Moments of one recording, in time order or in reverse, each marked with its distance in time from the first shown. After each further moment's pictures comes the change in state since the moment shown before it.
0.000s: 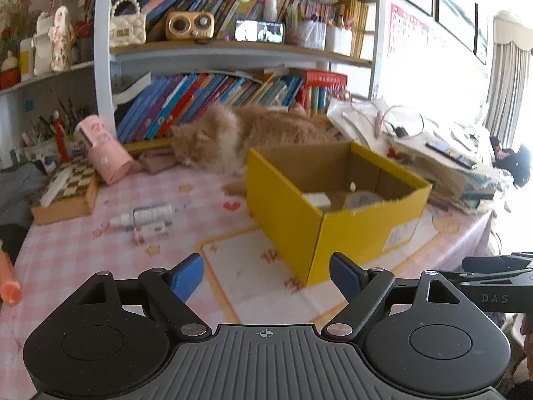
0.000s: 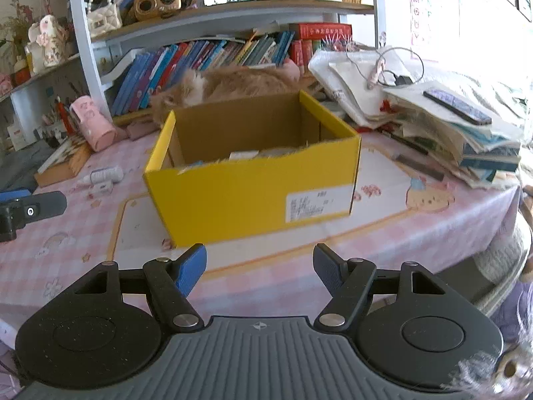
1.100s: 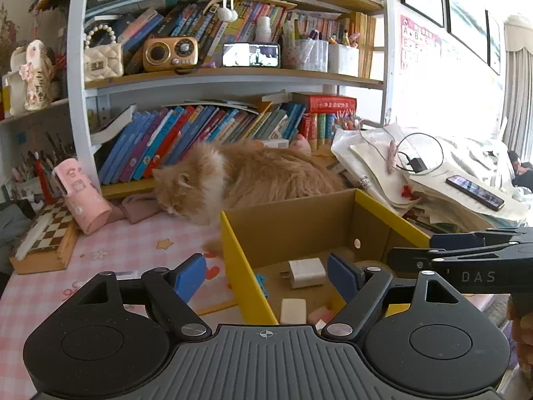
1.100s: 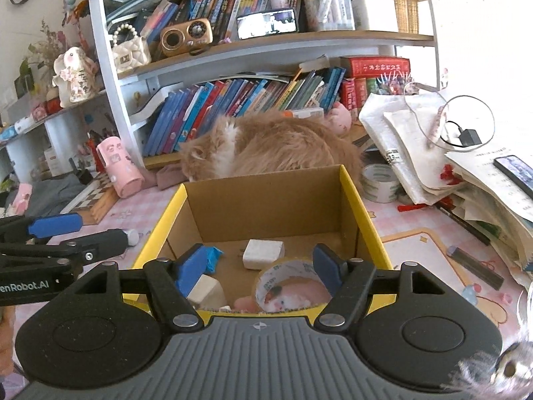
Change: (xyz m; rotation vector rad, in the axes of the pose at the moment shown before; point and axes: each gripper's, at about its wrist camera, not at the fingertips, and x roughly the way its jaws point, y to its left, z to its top) left arm 0.077 -0.058 0.074 0.003 -0.093 0.079; right arm 0.074 -0.047 0.111 -0.077 -0.100 0.226
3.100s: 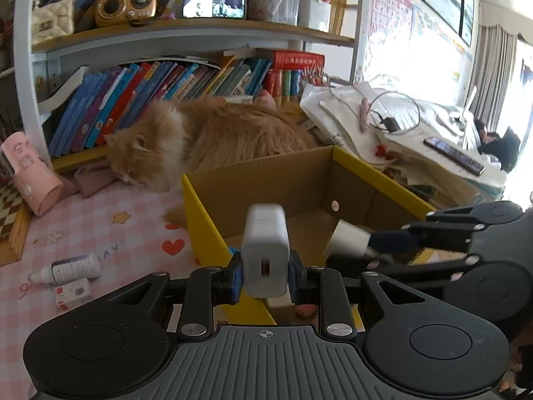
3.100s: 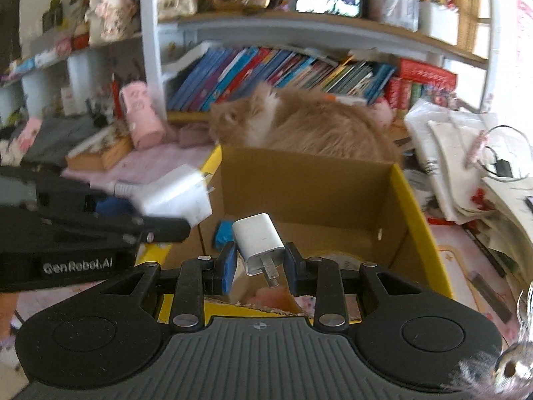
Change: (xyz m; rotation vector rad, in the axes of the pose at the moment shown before) left arm 0.056 0.011 -0.005 0.047 0.148 -0.160; right arm 0.050 0.048 -0.006 -0.216 0.112 0.020
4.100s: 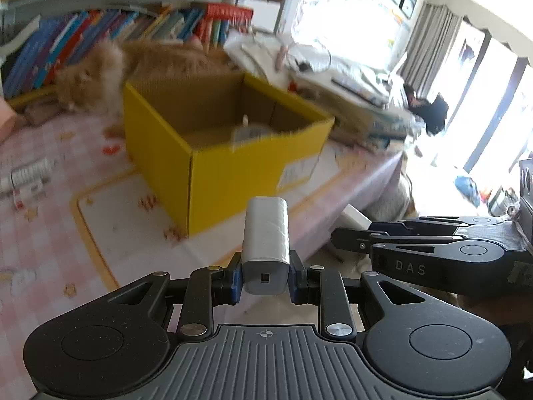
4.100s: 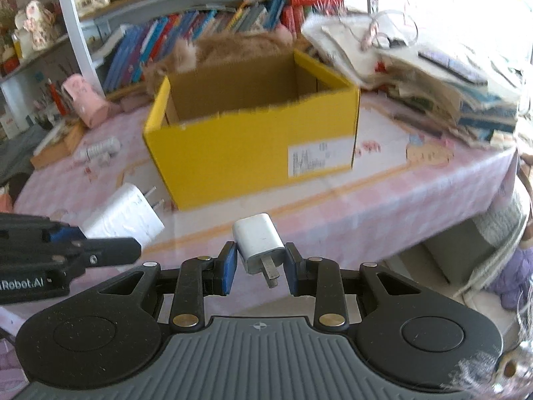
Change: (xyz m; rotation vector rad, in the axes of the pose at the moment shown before) left arm -0.085 -0.013 -0.078 -0.006 0.151 -0.295; right arm -0.107 0.053 -0.106 0.357 0.098 -0.227
